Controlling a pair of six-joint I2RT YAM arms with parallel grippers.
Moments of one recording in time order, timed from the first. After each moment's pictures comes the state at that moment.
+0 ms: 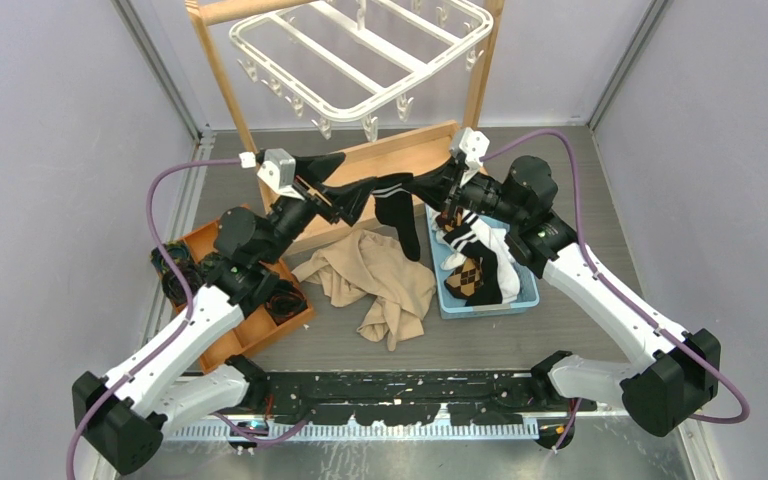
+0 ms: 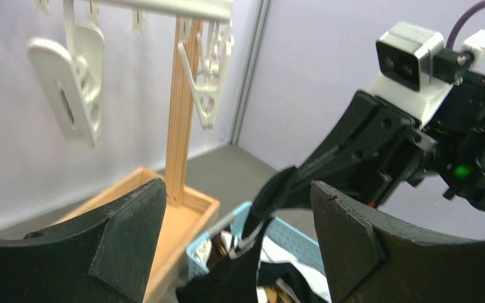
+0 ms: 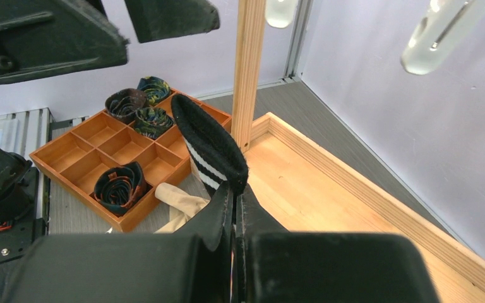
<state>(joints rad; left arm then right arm) -0.60 0.96 0.85 0.52 0.17 -0.27 0.52 1.18 1.04 0.25 -0.64 -0.04</state>
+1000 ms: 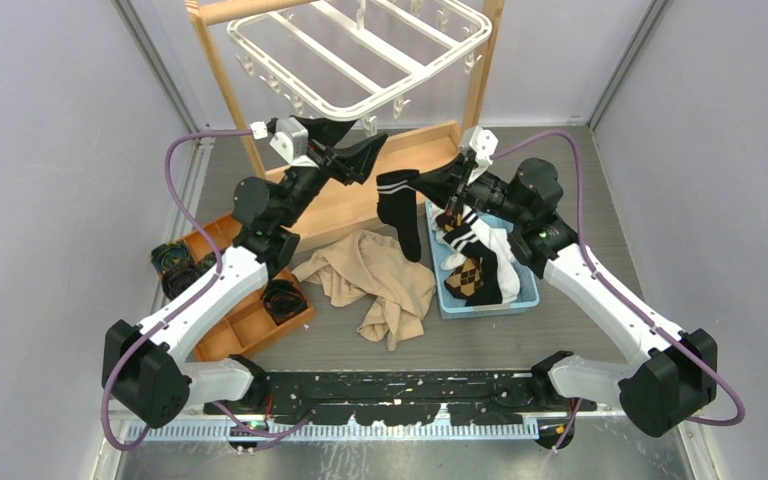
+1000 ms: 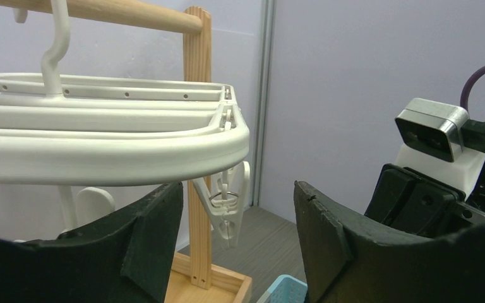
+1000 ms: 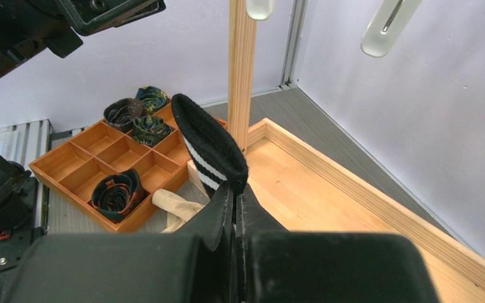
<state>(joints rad) -0.55 1.23 1.01 0.81 0.25 -0.20 0.47 1.18 0.99 0.35 -0.67 0.02</state>
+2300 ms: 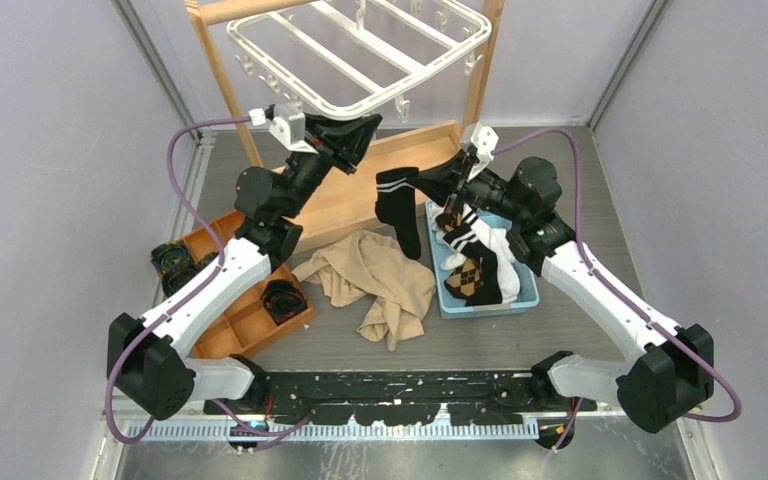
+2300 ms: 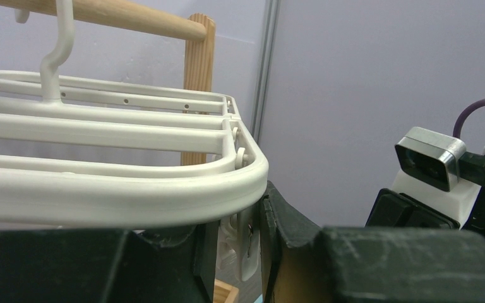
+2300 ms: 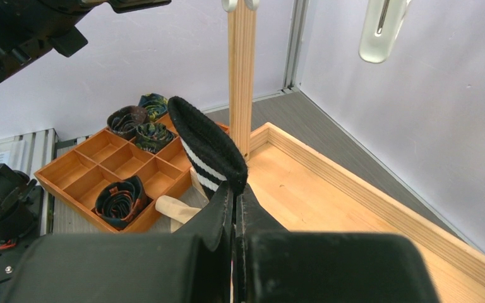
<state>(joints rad) -0.55 1.27 1.08 0.79 0.22 -0.28 0.46 1.19 0.99 0.39 -0.68 0.06</state>
